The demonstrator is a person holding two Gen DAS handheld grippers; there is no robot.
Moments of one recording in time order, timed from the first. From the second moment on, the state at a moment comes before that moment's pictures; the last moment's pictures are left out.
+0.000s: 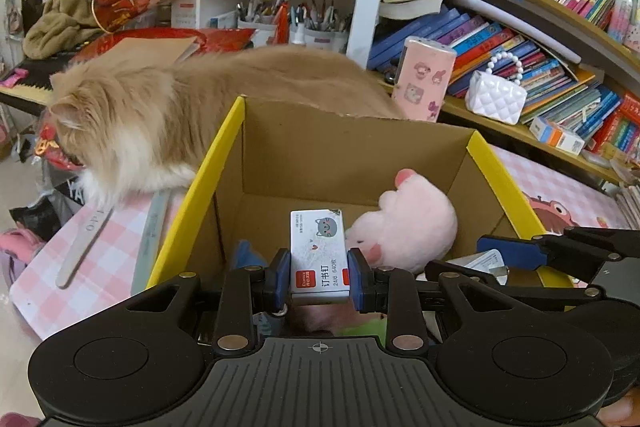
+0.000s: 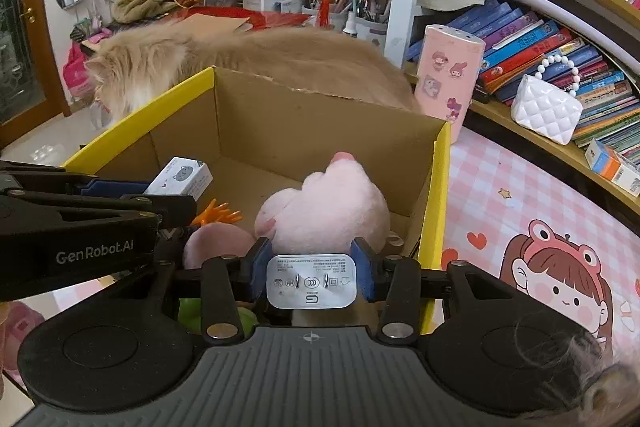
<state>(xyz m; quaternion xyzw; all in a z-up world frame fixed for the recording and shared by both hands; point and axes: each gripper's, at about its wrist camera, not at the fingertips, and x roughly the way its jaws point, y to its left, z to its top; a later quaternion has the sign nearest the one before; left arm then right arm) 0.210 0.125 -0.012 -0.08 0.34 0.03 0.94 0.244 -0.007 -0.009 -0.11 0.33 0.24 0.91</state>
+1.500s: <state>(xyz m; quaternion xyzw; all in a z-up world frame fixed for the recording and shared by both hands) 0.028 0.055 0.001 0.02 0.30 -0.04 0.95 0.005 -0.152 -0.001 0.04 0.32 -0.06 0.94</state>
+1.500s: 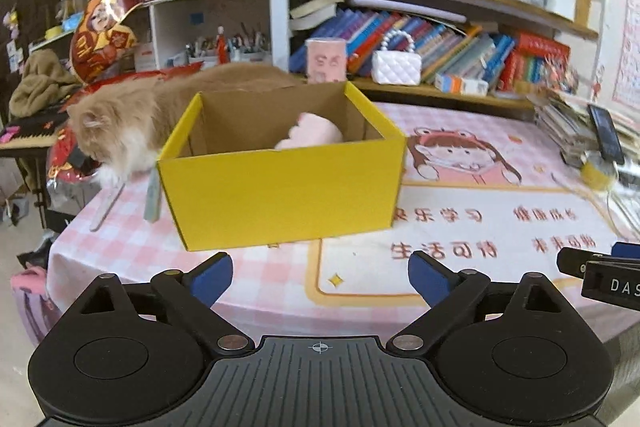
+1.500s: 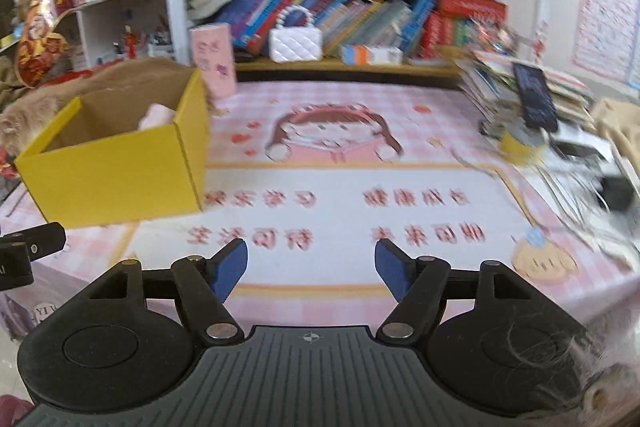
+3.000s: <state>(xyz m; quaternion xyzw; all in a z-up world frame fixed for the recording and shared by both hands) 0.015 0.005 -0.001 0.04 0.33 -0.05 0.94 -0.024 -0.172 -0.007 0.03 0.34 -0.11 0.93</state>
